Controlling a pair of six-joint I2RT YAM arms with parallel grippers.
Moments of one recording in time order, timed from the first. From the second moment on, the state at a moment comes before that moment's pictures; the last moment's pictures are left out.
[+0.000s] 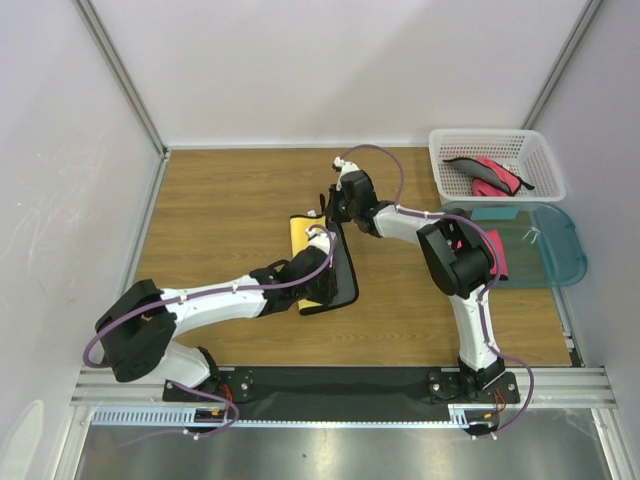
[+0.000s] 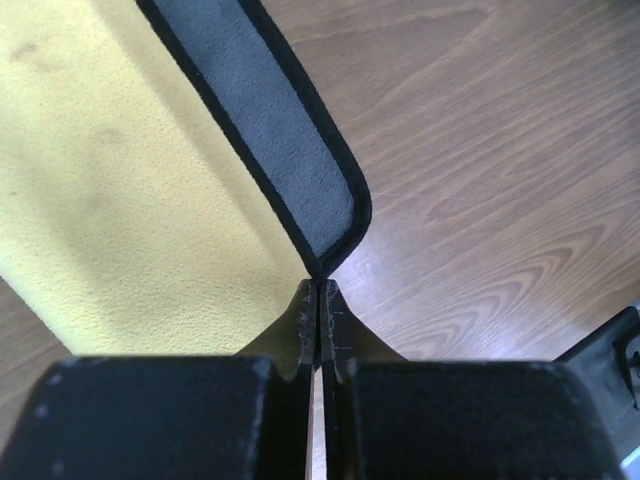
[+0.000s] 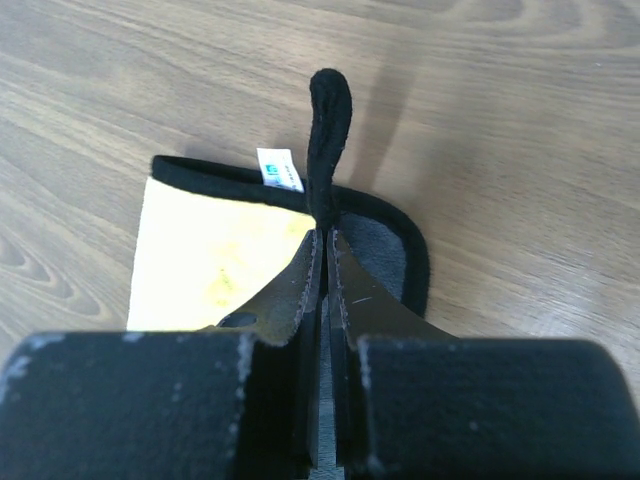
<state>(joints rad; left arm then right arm) -0.95 1.42 0.76 -0.11 -0.13 -0.63 0.58 2.15 1.46 0.13 -0.07 0.39</state>
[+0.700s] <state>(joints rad) -0.95 1.49 0.80 -0.09 -0.11 -0.62 0.57 2.14 1.45 0.12 -0.06 0.38</state>
